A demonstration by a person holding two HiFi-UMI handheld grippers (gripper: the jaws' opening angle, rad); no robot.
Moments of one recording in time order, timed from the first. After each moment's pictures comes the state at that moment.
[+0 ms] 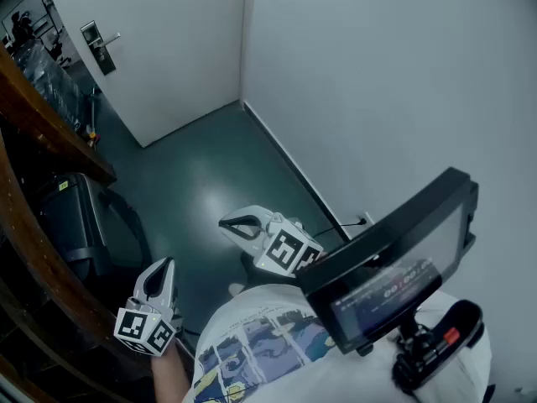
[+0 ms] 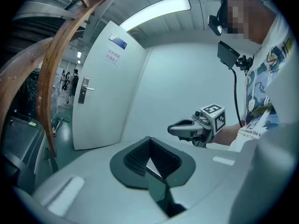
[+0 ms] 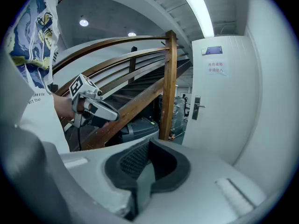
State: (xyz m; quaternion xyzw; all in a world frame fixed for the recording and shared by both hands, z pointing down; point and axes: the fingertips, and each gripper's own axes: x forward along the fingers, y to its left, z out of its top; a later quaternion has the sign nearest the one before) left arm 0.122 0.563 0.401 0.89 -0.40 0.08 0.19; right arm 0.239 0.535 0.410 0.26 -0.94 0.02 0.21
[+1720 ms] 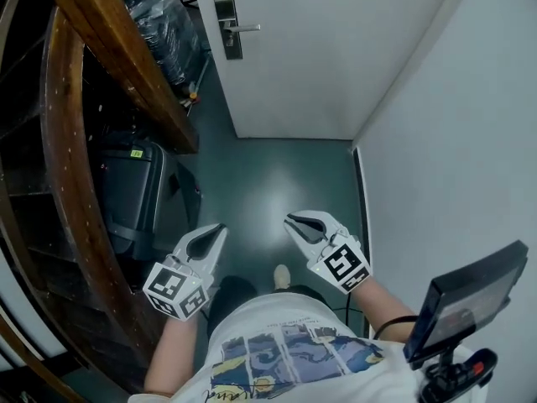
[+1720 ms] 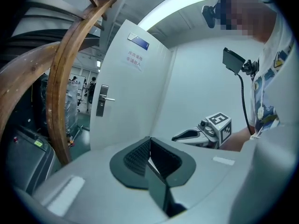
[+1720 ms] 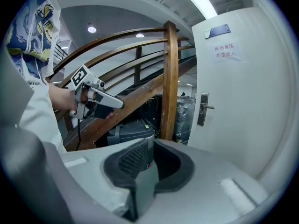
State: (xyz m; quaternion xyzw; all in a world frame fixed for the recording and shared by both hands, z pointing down) left arm 0.092 0.311 0.389 0.82 -0.53 0.07 0.19; right arm 0.210 0.273 0.435 0.16 -0.97 0.01 0.20
